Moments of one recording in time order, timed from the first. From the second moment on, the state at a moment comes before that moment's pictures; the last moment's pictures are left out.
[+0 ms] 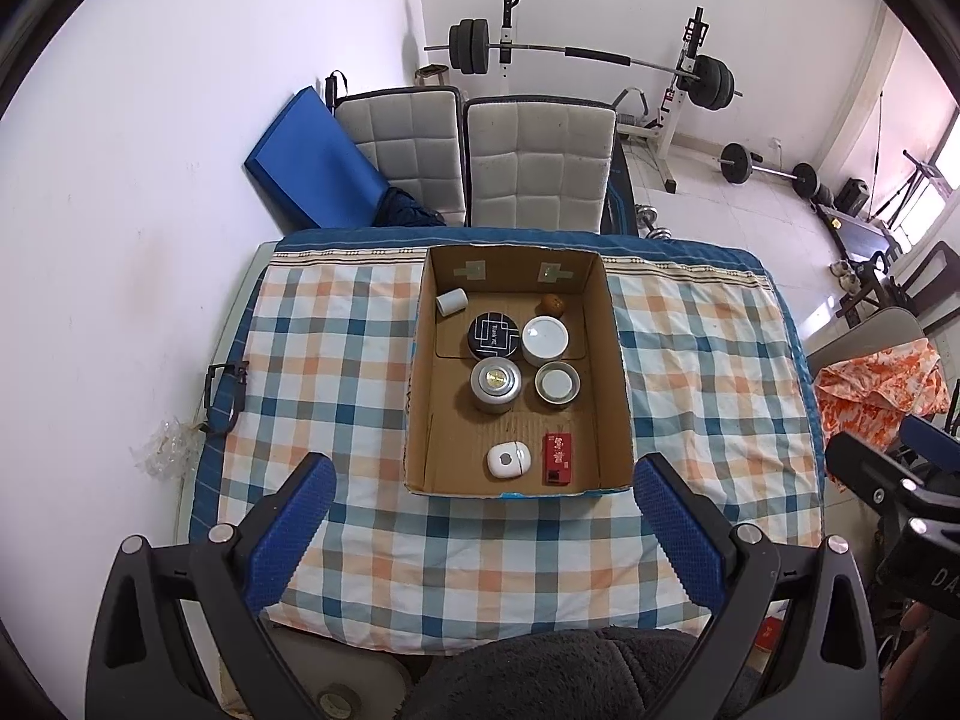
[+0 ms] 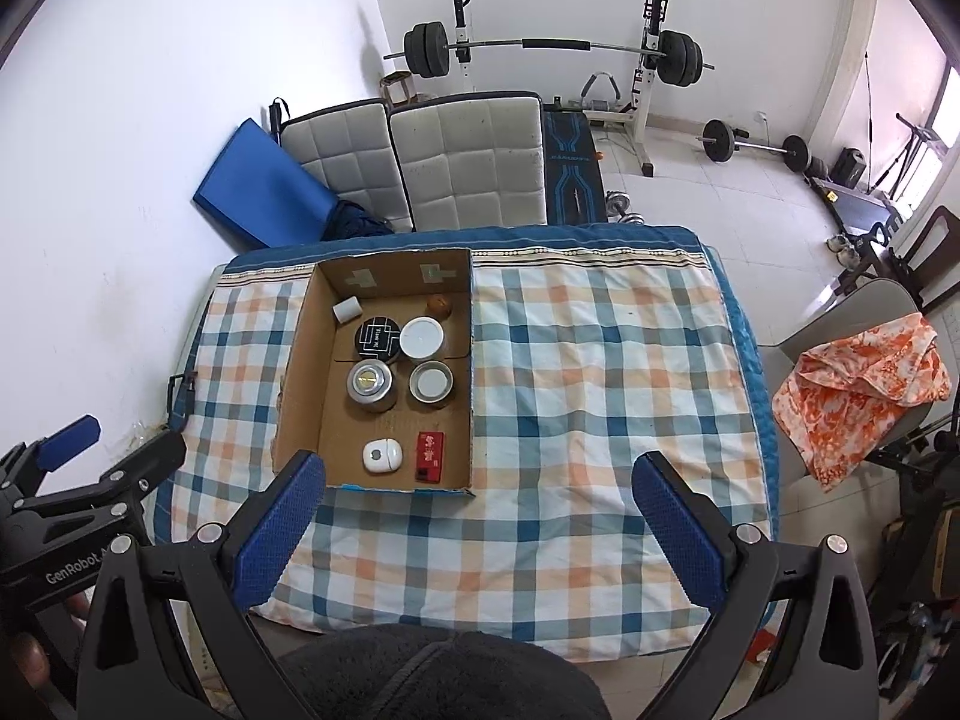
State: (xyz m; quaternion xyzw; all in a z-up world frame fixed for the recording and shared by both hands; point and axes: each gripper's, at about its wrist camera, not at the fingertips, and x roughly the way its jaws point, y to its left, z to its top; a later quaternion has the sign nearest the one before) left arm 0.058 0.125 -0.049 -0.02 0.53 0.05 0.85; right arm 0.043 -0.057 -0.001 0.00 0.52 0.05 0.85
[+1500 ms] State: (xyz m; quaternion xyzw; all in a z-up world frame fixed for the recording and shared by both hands) left arm 0.058 0.113 -0.027 -0.01 0.50 0.04 0.86; right arm 0.031 -0.071 0.024 0.00 0.48 0.01 0.88
